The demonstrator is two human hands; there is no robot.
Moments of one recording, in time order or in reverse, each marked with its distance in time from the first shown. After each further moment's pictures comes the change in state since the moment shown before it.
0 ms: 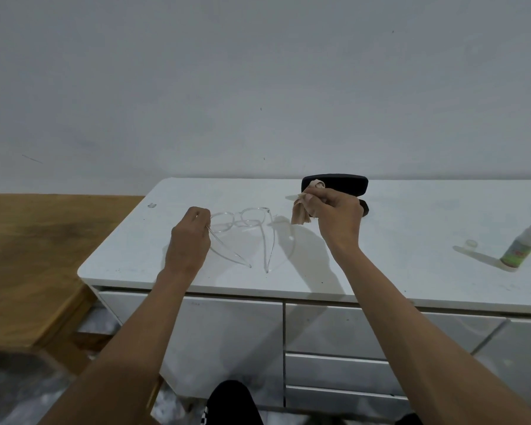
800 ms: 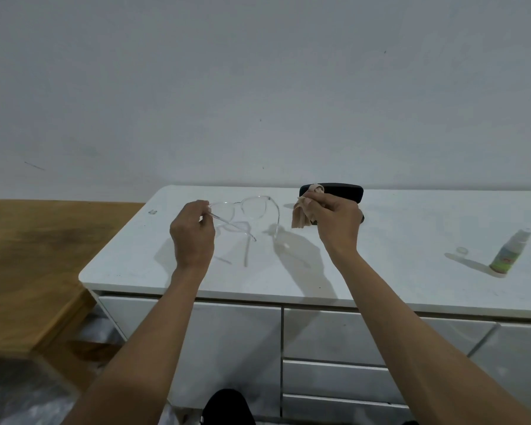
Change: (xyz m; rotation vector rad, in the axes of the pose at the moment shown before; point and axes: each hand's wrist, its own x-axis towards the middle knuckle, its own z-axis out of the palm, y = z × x) left_hand 0.017 0.030 -0.001 -0.254 0.390 -0.098; right_hand -0.002 -0.011 -0.001 -0.025 0.018 0.010
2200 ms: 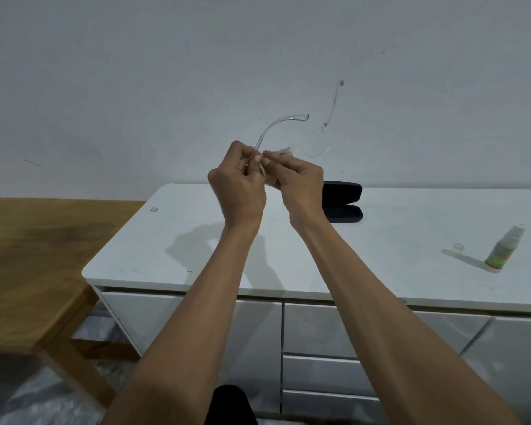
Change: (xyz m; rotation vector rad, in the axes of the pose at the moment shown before) left_hand 0.045 0.135 0.017 -0.356 0.100 -0.133; right_hand -0.006 -0.064 0.061 0.352 -0.179 0.001
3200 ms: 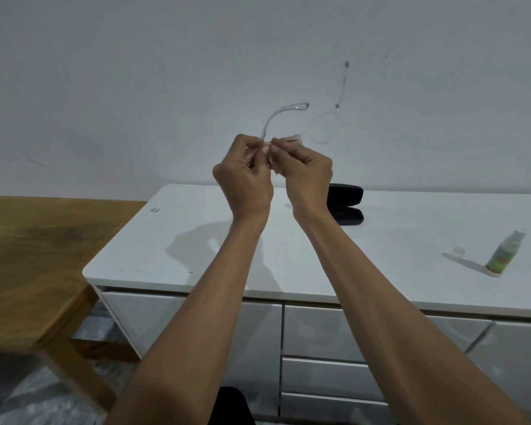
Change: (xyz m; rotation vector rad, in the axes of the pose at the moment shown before) left_hand 0.006 0.016 0.008 -0.106 0.052 -0.006; right_hand 0.000 -0.021 0.004 -0.064 0.083 -0.121
